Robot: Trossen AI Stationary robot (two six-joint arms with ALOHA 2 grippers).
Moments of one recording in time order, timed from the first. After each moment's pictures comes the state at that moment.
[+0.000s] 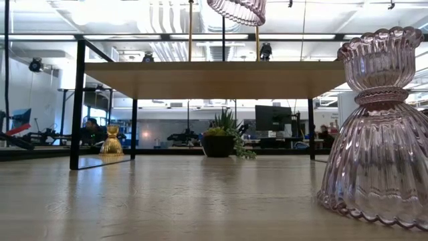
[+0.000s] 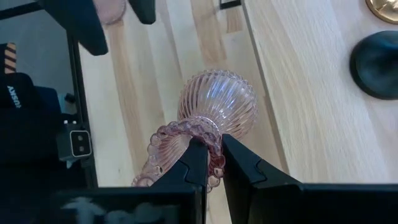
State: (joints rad) left arm -0.67 1.54 1.20 -0.07 -0.83 0.03; right arm 0.41 1.86 2.03 -1.25 0.18 0.62
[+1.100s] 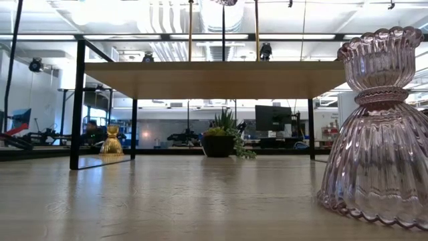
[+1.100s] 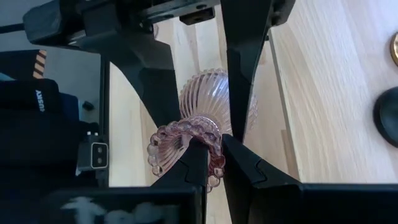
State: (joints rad) left arm -0.49 1.56 1.20 0.06 -0.48 0.06; right arm 0.41 1.86 2.03 -1.12 0.16 0.51
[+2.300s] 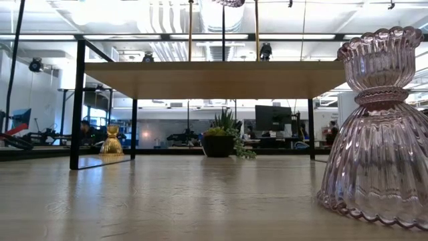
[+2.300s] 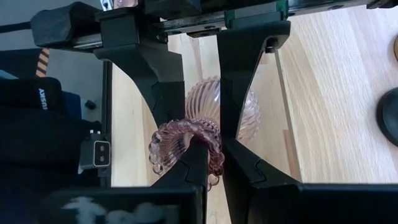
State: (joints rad) left arm -0.45 1.58 1.21 0.07 -0.38 0.06; right arm 0.41 1.86 2.02 -1.12 0.15 0.51
